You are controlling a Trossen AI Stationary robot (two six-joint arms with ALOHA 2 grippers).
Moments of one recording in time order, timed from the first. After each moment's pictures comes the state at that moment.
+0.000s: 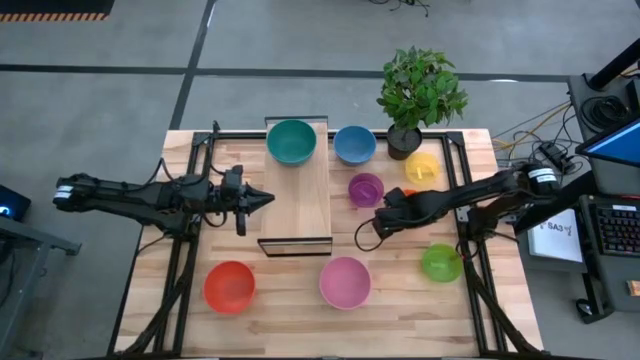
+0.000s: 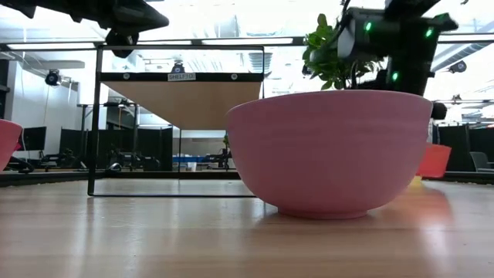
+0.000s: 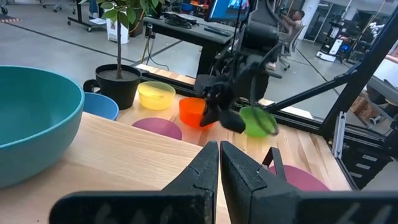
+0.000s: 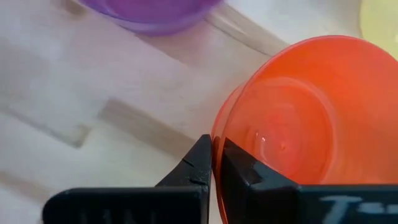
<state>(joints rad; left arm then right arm) -0.07 0.73 0.56 0.00 -0.23 -0.27 0.08 1.46 0.83 -0.81 0.34 1.08</state>
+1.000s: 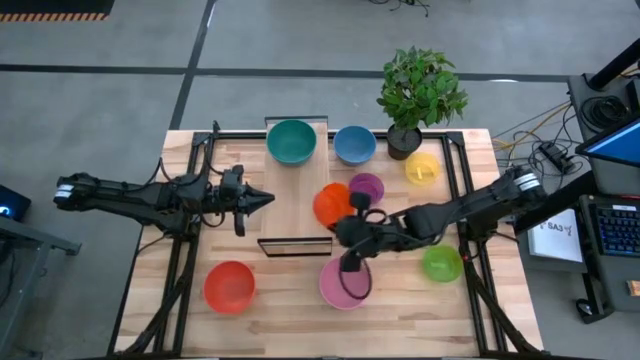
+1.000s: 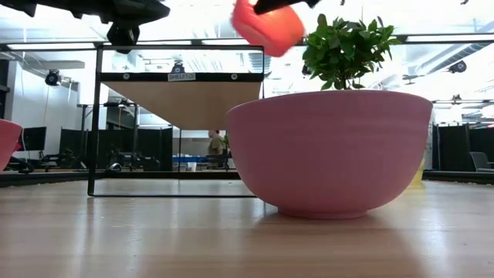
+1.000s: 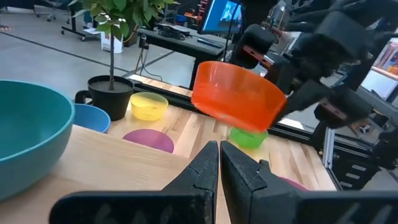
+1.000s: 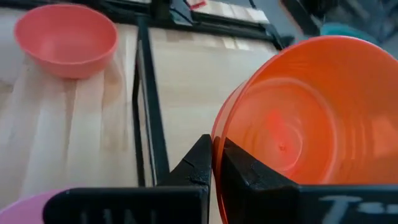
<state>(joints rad) -0.09 0.72 0.56 0.05 -0.22 -0.27 0.32 1.62 1.41 -0.46 0.54 0.06</state>
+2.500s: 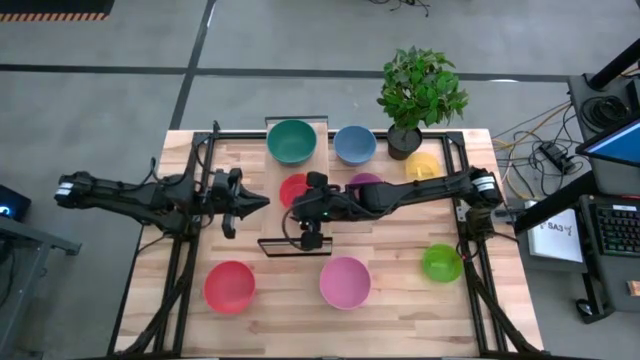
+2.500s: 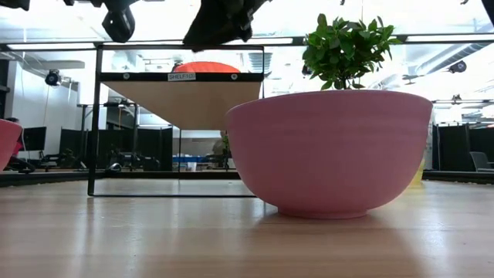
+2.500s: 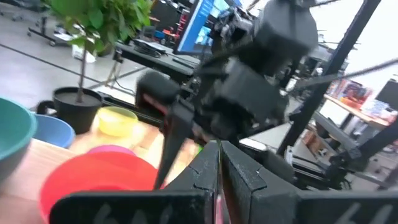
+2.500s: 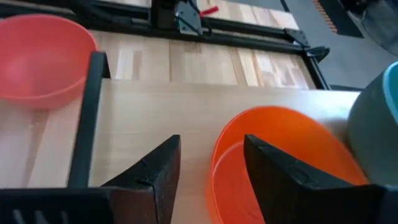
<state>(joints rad) -0.14 0.67 0.56 0.11 -0.19 -0.36 0.09 1.91 1.72 -0.43 0.25 -0.08</state>
